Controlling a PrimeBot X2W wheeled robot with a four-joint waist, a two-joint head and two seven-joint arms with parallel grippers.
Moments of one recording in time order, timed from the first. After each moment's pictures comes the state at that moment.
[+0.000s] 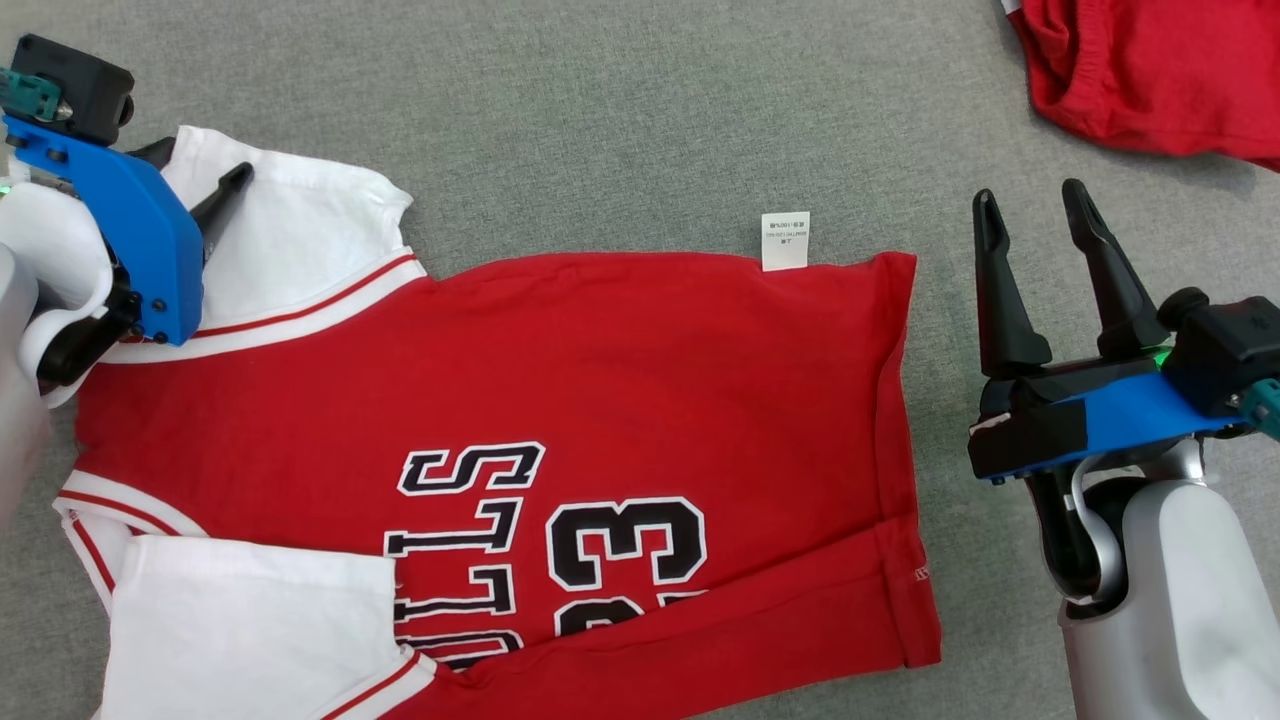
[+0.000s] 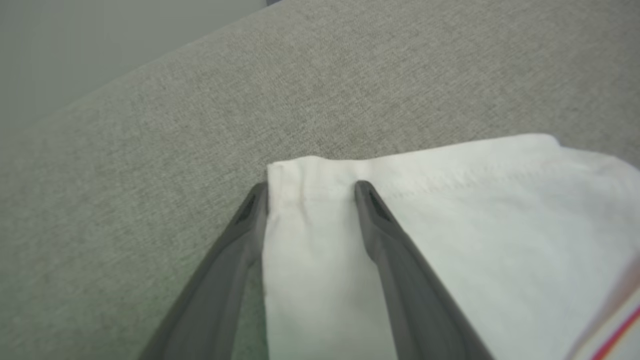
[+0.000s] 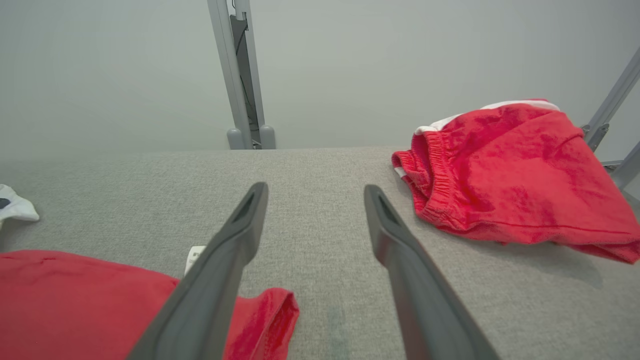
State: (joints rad) left arm -1.18 0.61 -1.01 0.75 -0.89 -0.13 0.26; right arm -0.39 -0.05 -0.01 0.01 0.12 0.13 0.00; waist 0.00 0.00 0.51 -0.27
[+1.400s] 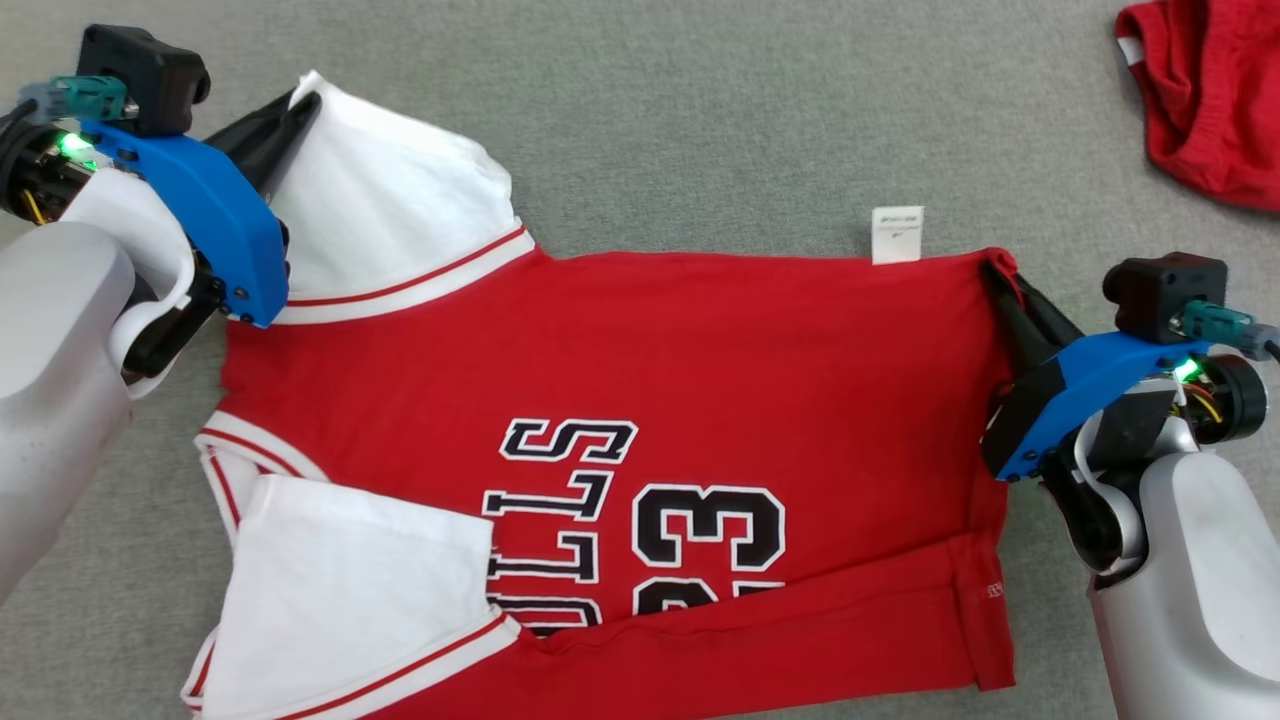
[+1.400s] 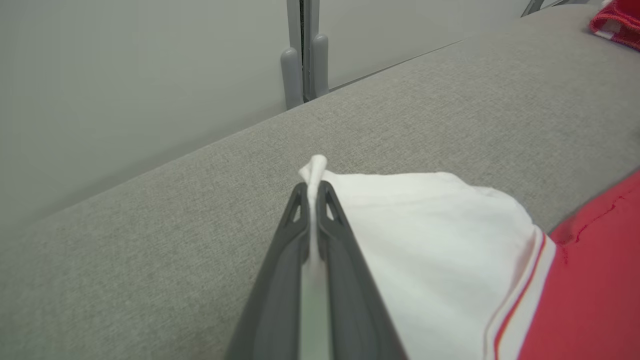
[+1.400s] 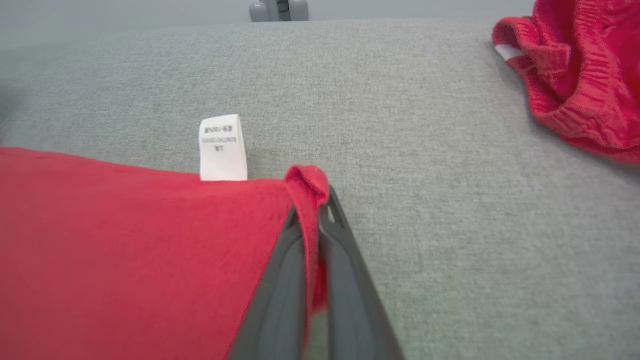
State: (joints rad) left arm -1.27 0.55 -1.23 0.76 -1.05 -0.13 -0.05; right arm -0.46 -0.15 0.01 0.22 0.20 0.13 0.30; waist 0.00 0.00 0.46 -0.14
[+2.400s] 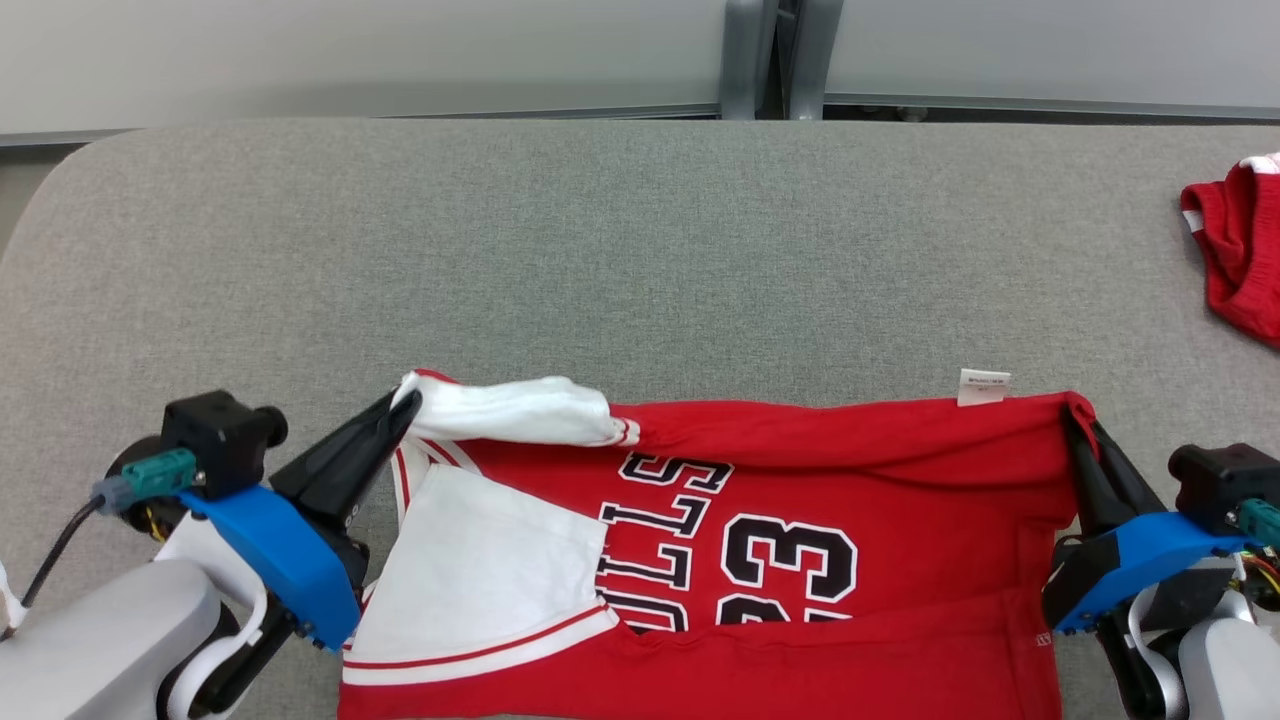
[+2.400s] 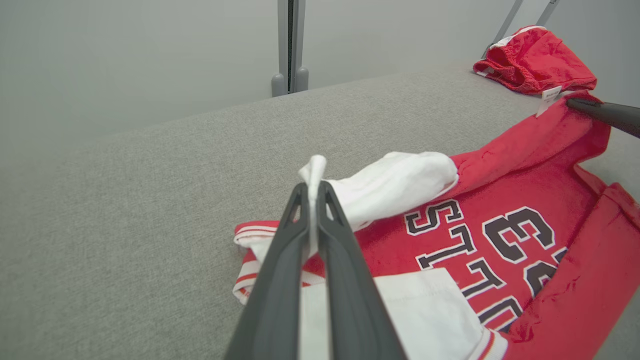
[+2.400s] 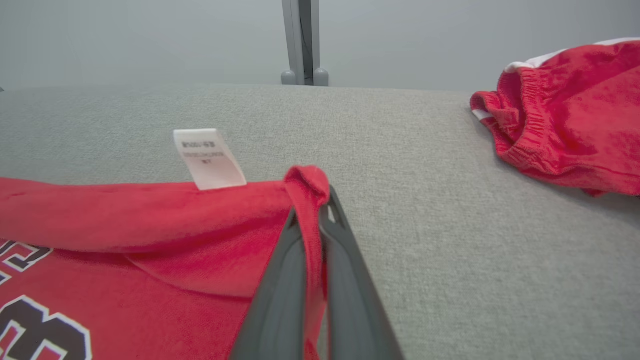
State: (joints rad) left arm -0.83 0.79 -1.25 0.14 -1.10 0.07 -0.25; right arm -0.19 -0.19 -0.06 0.21 0.15 0.13 0.05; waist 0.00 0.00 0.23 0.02
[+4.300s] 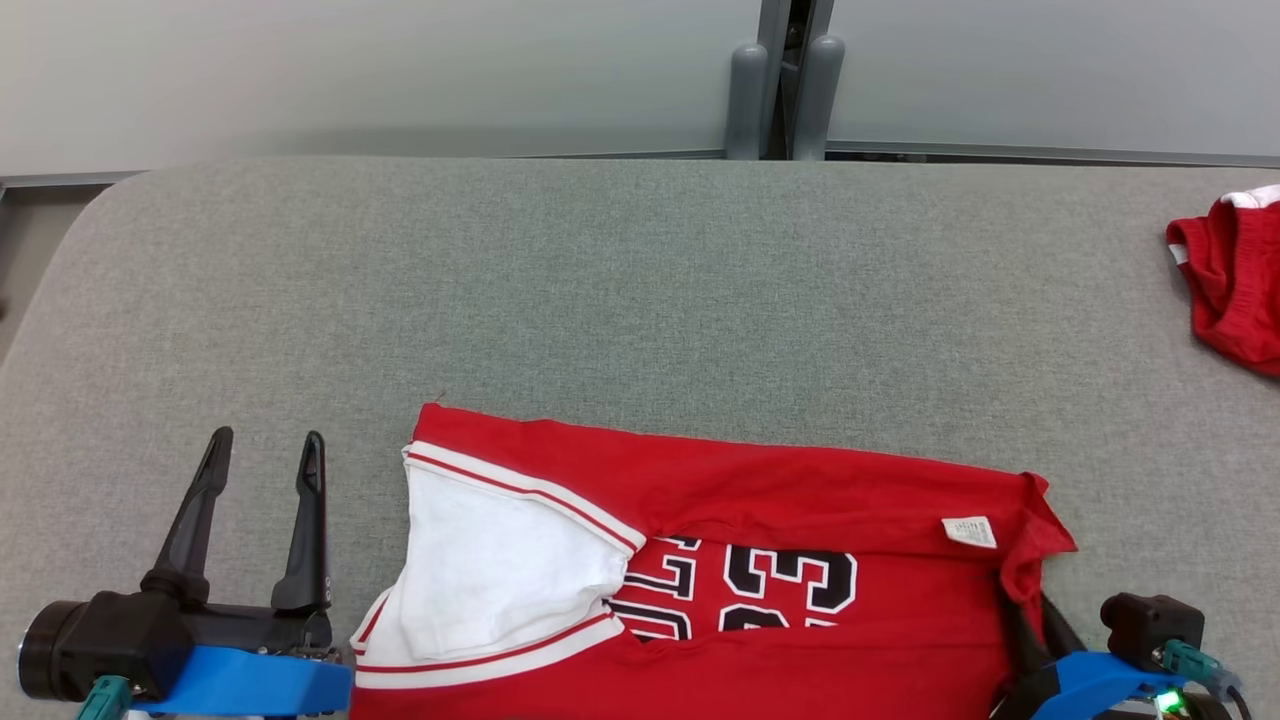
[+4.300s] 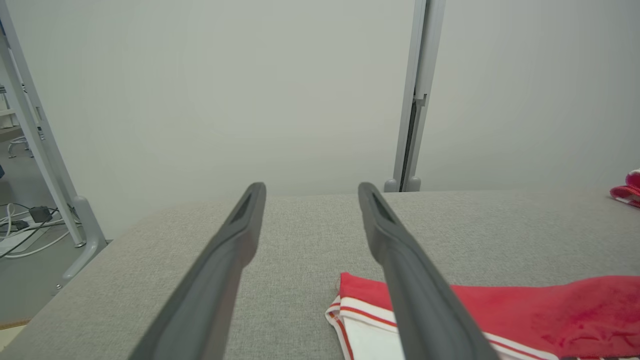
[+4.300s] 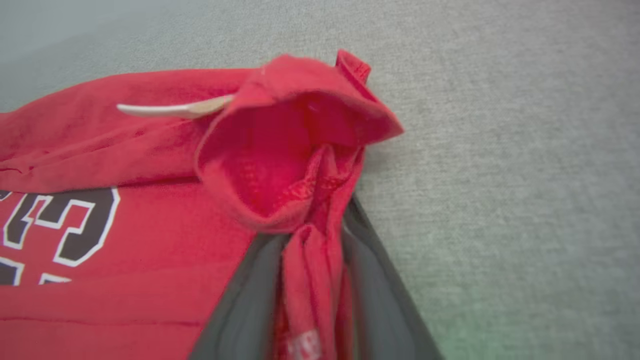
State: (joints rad) left arm -0.08 0.23 -0.11 0.00 -0.26 0.00 -0.26; right arm -0.06 -0.09 -0.04 0.42 0.22 0.13 -0.05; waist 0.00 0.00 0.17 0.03
